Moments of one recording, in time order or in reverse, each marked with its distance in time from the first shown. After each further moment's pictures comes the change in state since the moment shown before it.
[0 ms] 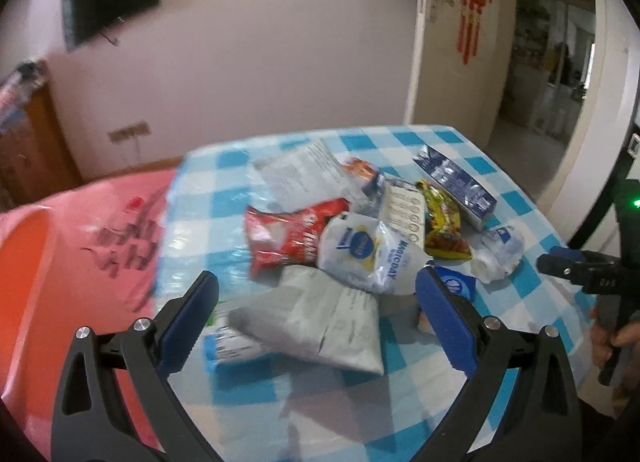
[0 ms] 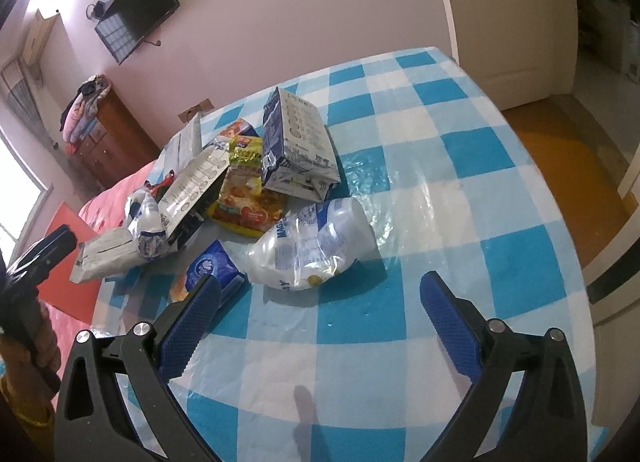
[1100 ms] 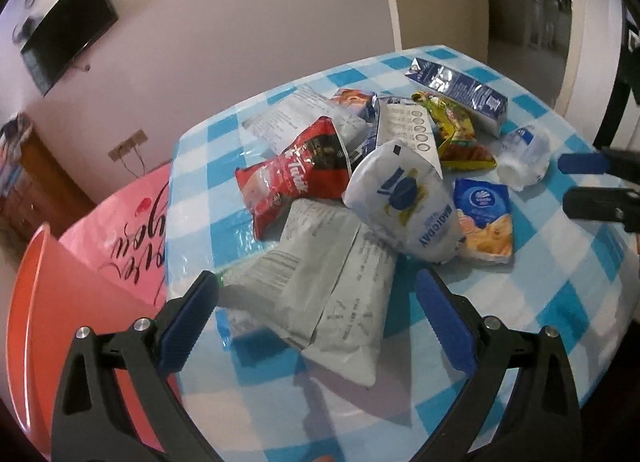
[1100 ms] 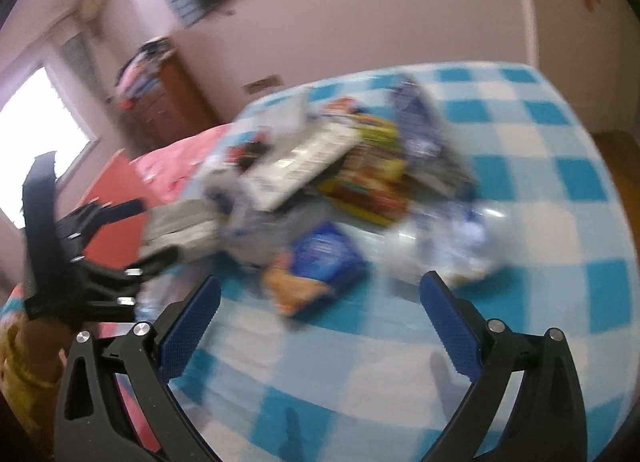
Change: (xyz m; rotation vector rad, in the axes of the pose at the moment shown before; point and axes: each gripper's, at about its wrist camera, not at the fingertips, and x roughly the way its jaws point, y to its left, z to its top) left arm 0.025 -0.016 -0.026 0.258 0.146 0.107; right arm 0.013 0.079 -0.006 -0.200 0.037 0.199
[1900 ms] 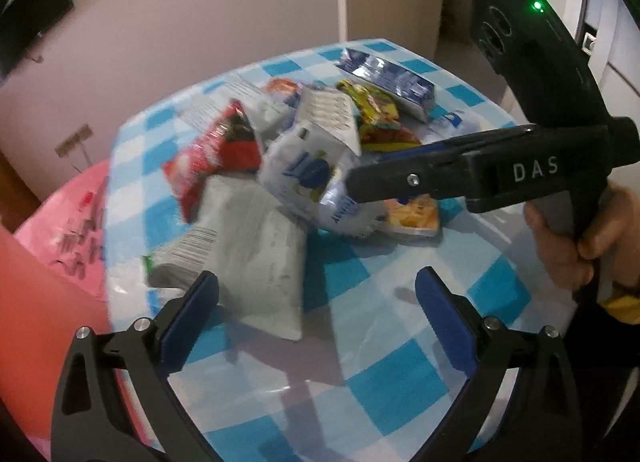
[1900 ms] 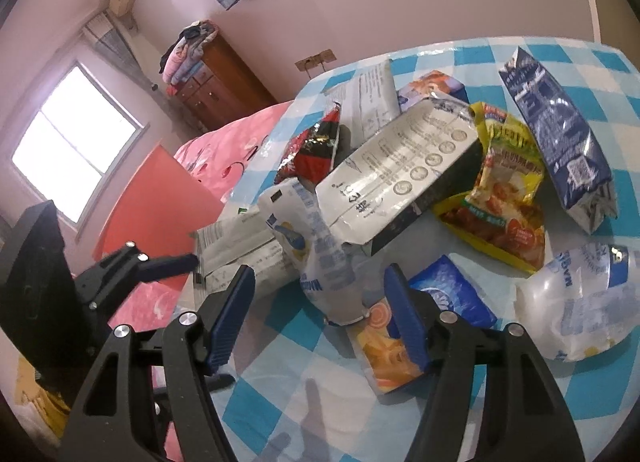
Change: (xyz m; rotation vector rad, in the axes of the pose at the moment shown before) left arm -0.017 -0.023 -0.017 0.003 -0.005 -0.191; right arm 0.063 0.028 0.034 0.009 0.098 0.203
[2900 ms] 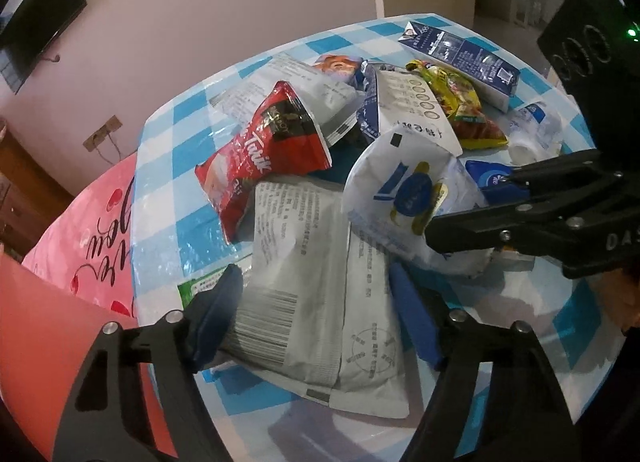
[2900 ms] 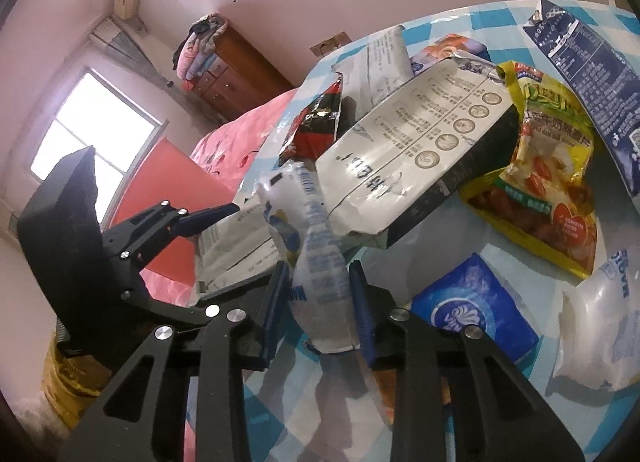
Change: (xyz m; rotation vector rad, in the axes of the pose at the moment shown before) left arm 0.053 0.031 0.026 0.005 0.105 0.124; right arm 0.027 -0.021 -0.005 0.050 0.053 0.114
